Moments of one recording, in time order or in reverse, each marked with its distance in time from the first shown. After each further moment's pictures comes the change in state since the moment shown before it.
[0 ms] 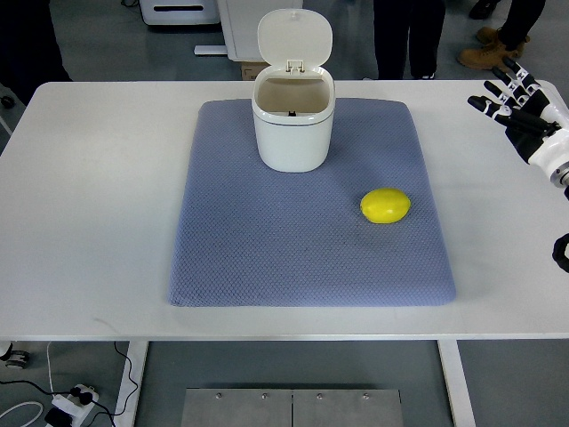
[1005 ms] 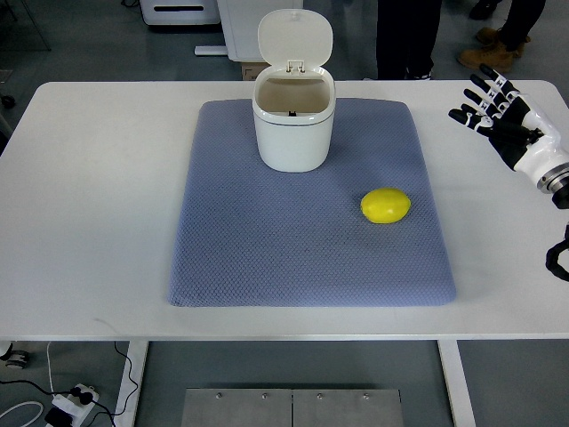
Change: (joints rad) left arm 0.010 0.000 0.001 0.000 -0.011 0.000 0.004; right arm 0.000 -0.018 -0.060 0.049 -0.049 0.016 0.011
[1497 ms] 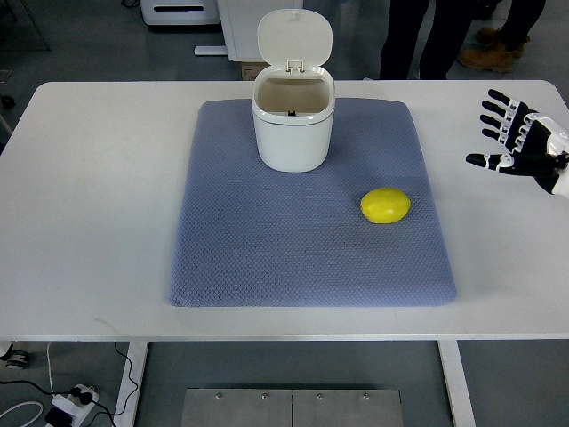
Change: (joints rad) left arm 0.000 0.000 0.000 0.000 0.000 -0.001 0.000; right arm 0.000 -0.237 -0.145 0.165 -0.194 -0.008 0.026
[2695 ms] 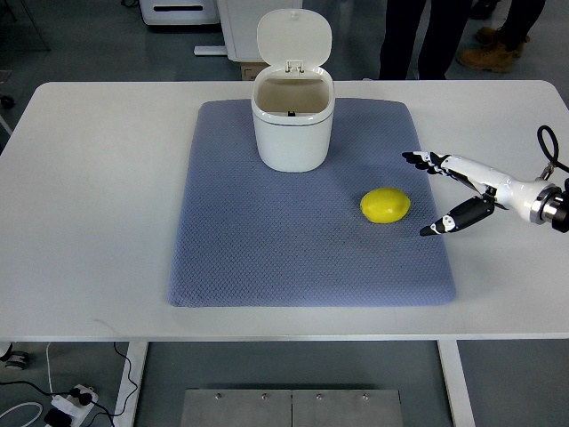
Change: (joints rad) left arm 0.000 0.000 0.000 0.000 0.000 0.000 0.000; right arm 0.489 0.132 -0.724 -0.018 -0.302 -0.170 -0.001
